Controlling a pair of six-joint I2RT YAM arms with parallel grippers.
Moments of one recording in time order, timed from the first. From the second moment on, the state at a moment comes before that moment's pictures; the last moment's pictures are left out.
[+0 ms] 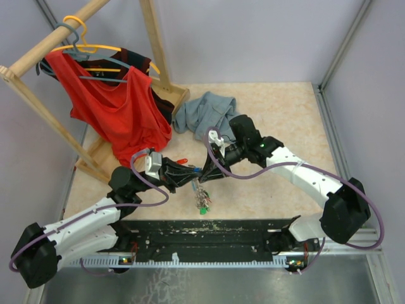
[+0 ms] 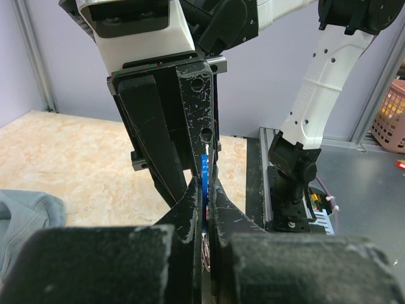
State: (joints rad) left arm -0.77 0.89 0.38 0.89 0.60 -0.28; right arm 0.68 1.36 1.07 -0.38 -1.25 -0.49
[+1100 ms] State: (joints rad) left arm -0.77 0.89 0.38 0.89 0.60 -0.28; right arm 0.68 1.36 1.07 -0.32 -1.22 -0.40
